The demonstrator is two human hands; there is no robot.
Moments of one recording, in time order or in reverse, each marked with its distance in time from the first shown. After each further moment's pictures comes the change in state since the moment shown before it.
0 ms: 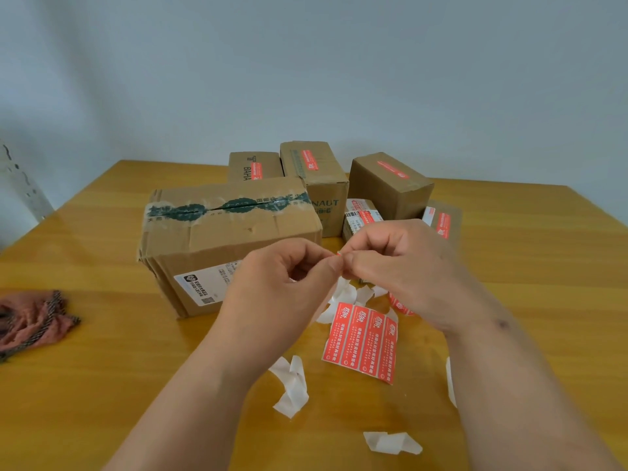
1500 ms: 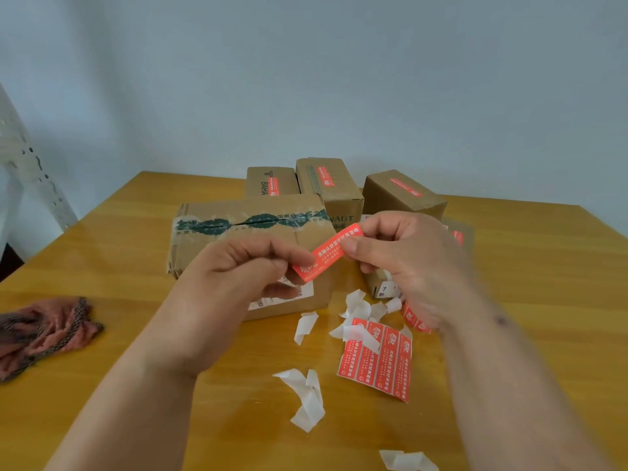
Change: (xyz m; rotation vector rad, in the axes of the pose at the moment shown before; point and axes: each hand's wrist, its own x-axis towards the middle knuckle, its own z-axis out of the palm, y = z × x) left_hand 0.008 -0.013 -0.062 -0.256 -0.128 0.036; right_hand 0.018 -0.019 0.008 0.183 0.113 0.111
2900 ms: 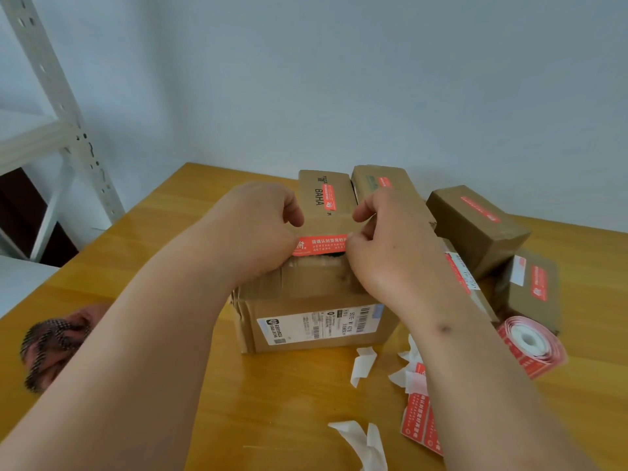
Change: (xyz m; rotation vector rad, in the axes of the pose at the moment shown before) left_hand 0.085 0.018 -0.070 0.862 0.181 -0.237; right_hand 0.070 -0.038 0.085 -0.490 0.064 -0.052
